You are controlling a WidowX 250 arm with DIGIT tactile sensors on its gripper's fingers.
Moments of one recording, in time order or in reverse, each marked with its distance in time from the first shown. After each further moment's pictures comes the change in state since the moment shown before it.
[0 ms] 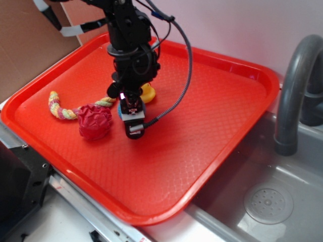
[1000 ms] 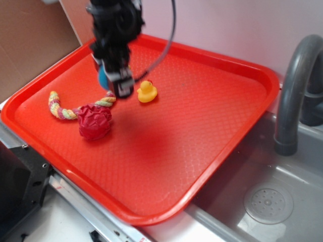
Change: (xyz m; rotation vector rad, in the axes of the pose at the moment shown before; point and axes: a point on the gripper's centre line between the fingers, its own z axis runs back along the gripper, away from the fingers) arm -0.023 -0.001 0.085 -0.001 -0.034 0.370
